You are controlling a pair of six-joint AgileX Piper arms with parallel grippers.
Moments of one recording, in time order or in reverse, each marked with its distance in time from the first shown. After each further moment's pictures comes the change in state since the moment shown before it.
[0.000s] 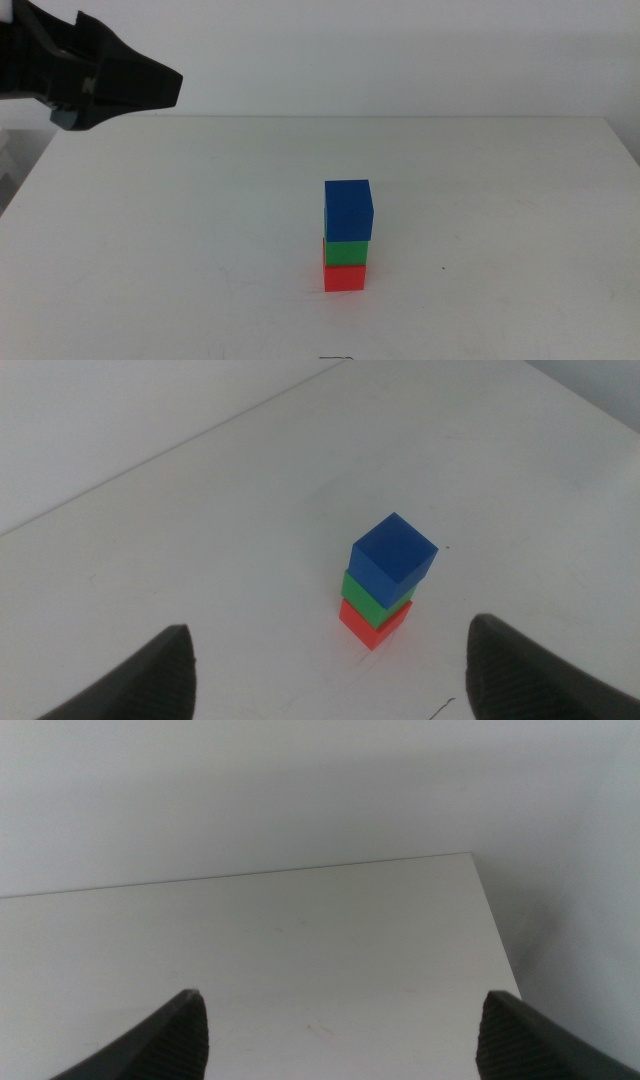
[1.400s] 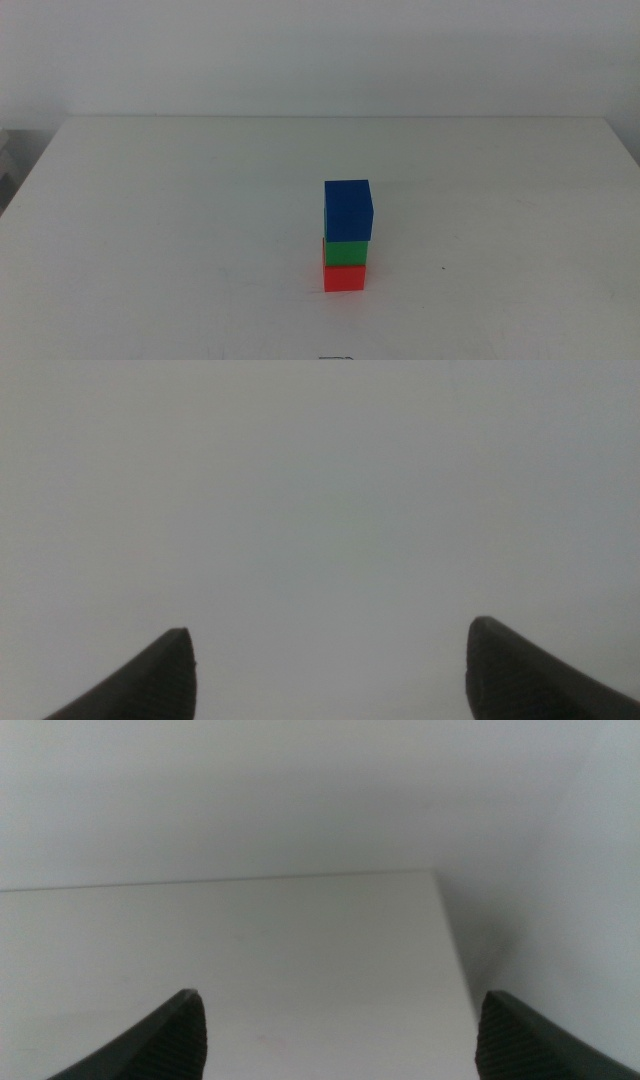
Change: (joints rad) left arm 0.050 -0.165 0.325 0.661 -0.927 -0.508; right arm -0.001 -0.061 0.110 -0.075 -0.081 -0.003
